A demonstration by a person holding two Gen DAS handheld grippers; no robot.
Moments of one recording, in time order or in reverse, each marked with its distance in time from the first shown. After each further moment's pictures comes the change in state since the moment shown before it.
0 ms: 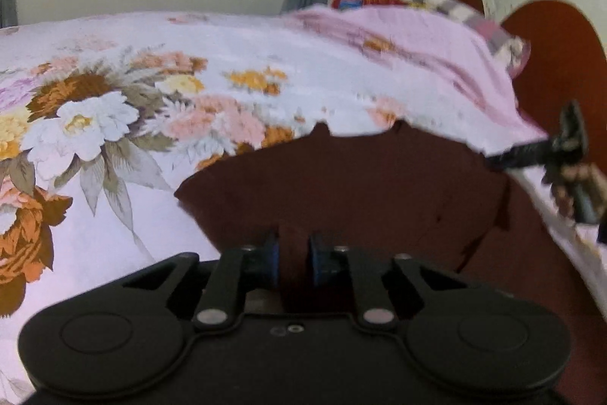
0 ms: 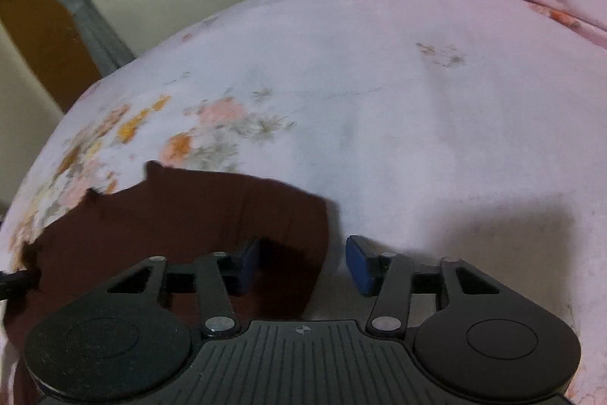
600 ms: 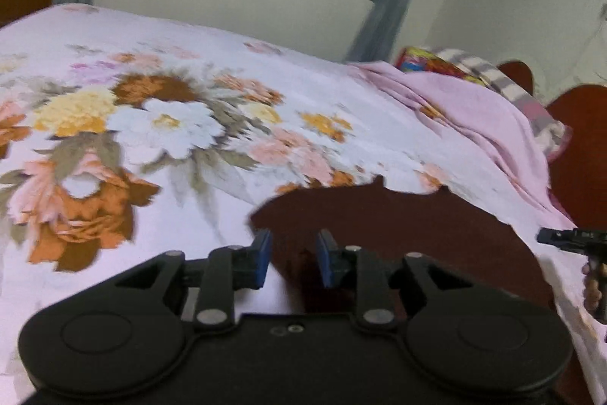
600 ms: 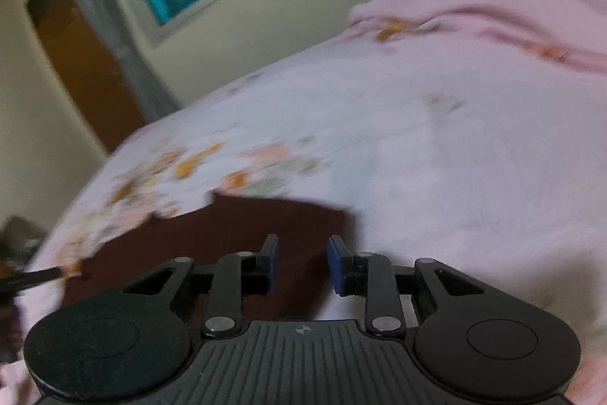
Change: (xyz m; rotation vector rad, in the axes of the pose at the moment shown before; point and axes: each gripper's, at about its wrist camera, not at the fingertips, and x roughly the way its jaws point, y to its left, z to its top) left arm -0.034 0.032 -0.002 -0.196 -0.105 0.091; right arm -0.069 0.003 -0.029 -0.010 -0.157 0.180
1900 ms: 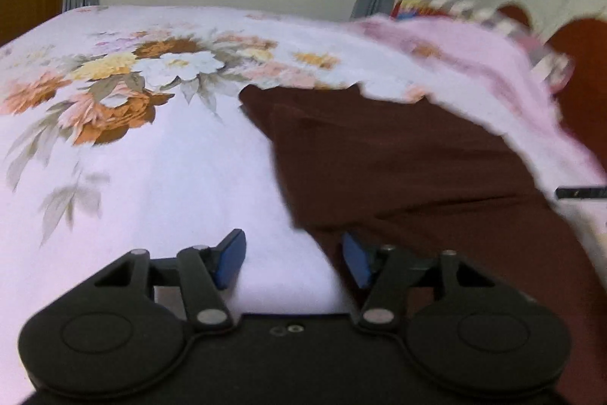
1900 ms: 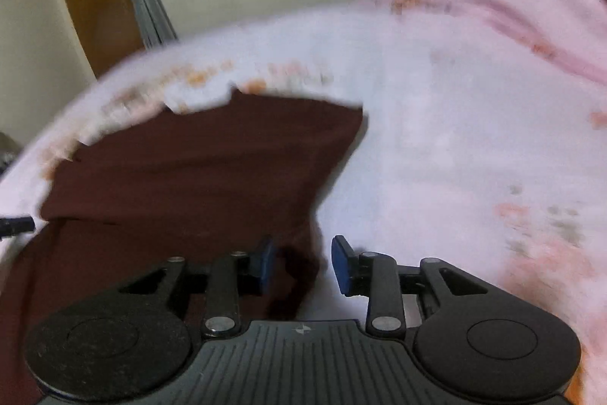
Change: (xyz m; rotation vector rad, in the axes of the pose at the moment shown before) left arm -0.075 -0.049 -0.096 0.081 0.056 0.103; right arm -0.071 0.042 -0.093 -0.199 0.075 -0.130
